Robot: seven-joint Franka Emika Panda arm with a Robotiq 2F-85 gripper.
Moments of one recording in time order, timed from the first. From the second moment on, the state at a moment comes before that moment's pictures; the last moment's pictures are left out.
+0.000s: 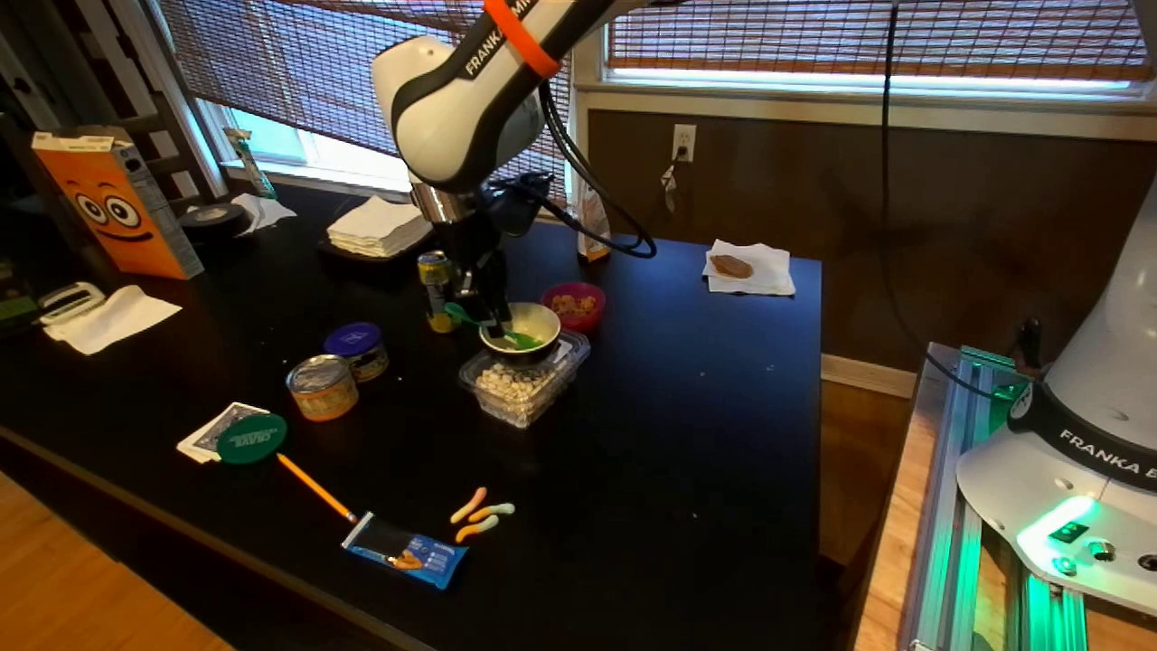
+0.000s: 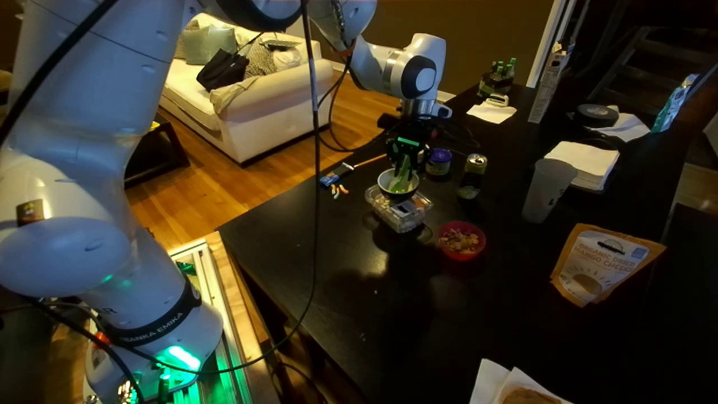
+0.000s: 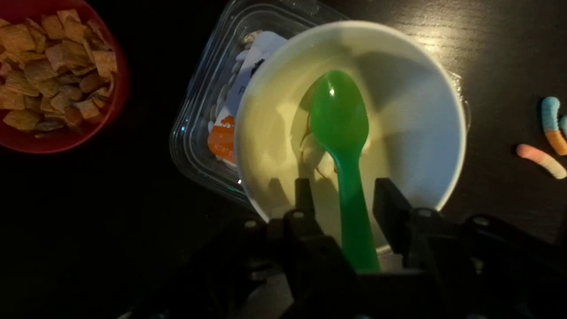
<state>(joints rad) 0.12 0.66 0.10 -1.64 -0.12 2.13 -0.21</state>
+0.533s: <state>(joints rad) 0.13 0.68 0.10 -1.63 -0.12 2.13 -0.24</state>
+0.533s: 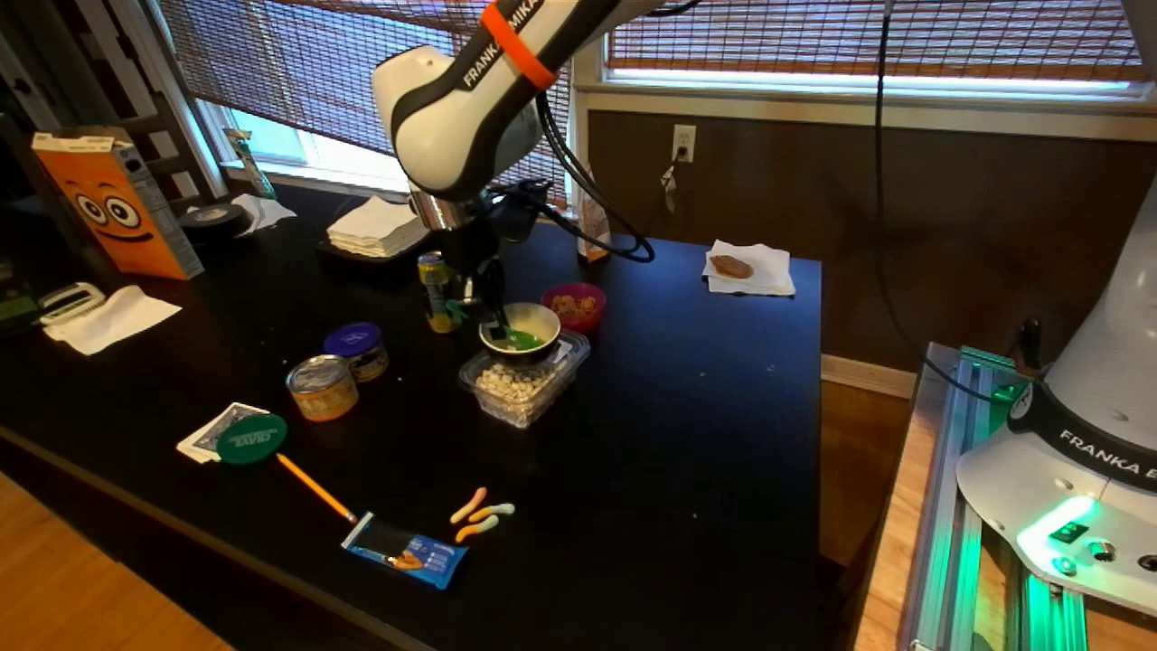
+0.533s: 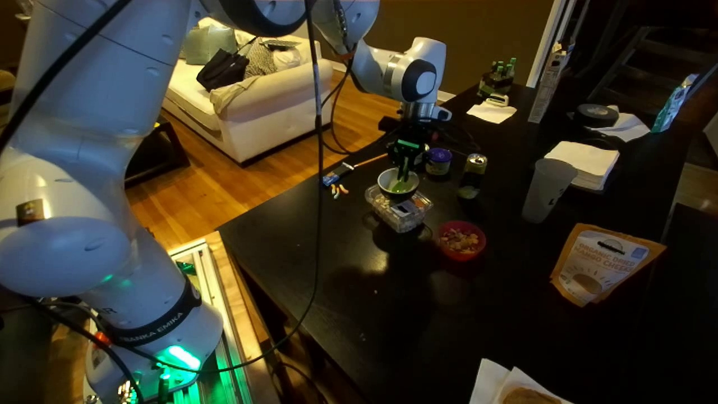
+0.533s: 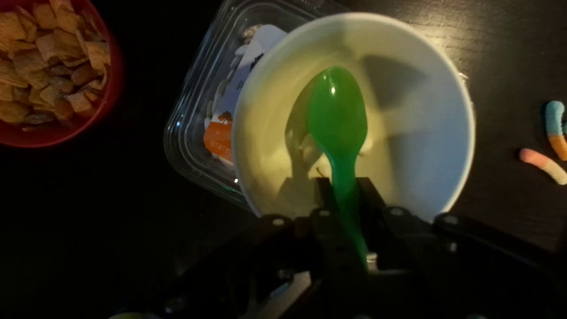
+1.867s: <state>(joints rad) 0.06 0.52 0.01 -1.74 -0.12 2.34 -0.11</state>
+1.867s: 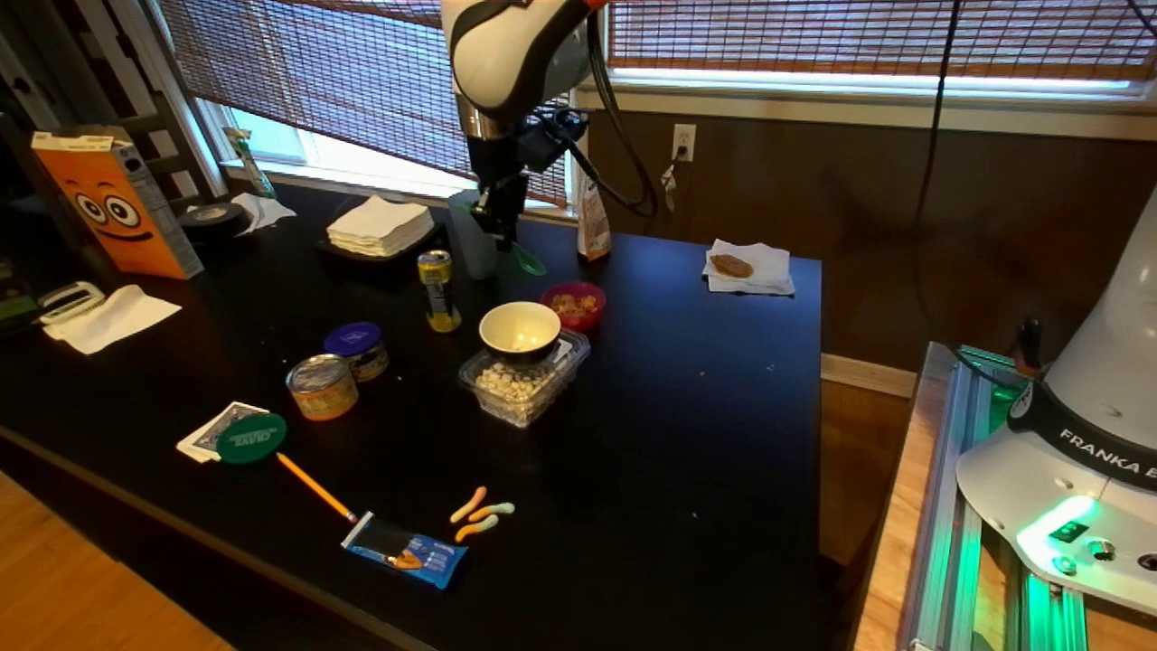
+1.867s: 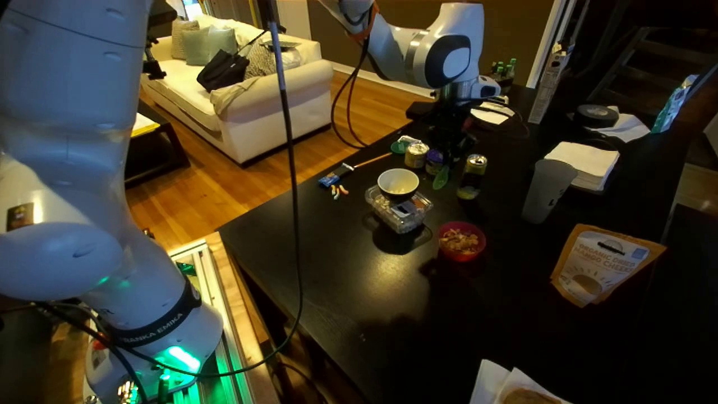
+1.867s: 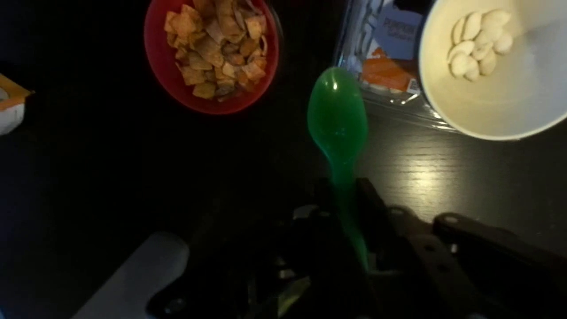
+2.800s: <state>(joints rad) 0.01 0.54 -0.06 -1.85 -0.12 2.57 -0.07</state>
